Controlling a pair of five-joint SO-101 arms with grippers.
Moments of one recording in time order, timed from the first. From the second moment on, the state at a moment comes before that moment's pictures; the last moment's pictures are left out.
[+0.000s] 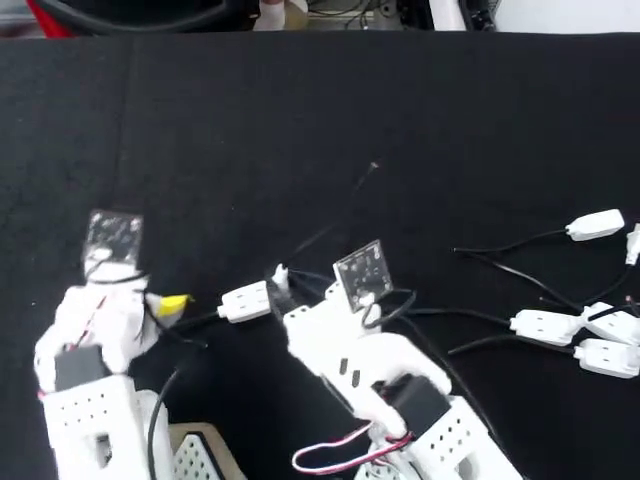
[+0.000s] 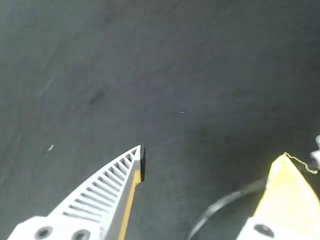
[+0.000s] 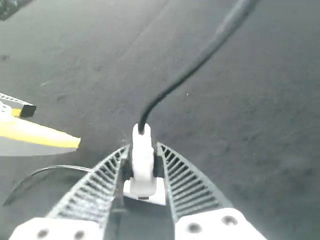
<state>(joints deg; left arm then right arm) -24.2 -79.0 80.4 57.8 -24.6 -39.6 -96.7 93.9 37.1 -13.8</state>
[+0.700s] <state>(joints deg) -33.4 -103.8 92.0 67.5 -27.4 -44.6 -46.9 79.6 22.5 -23.3</state>
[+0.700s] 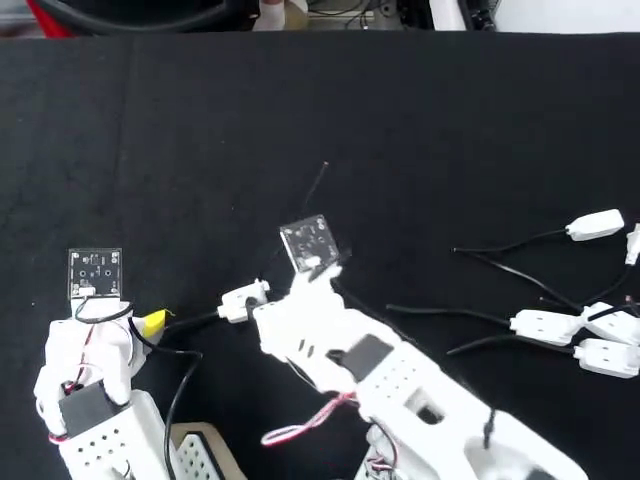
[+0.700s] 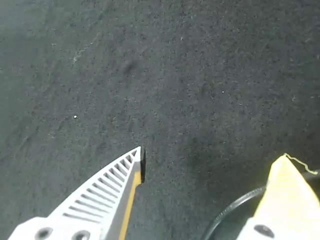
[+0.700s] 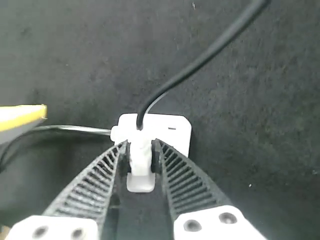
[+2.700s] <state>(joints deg) -4.6 -104.1 89.5 59.2 -13.9 -48.4 -82.5 82.5 35.4 -21.6</state>
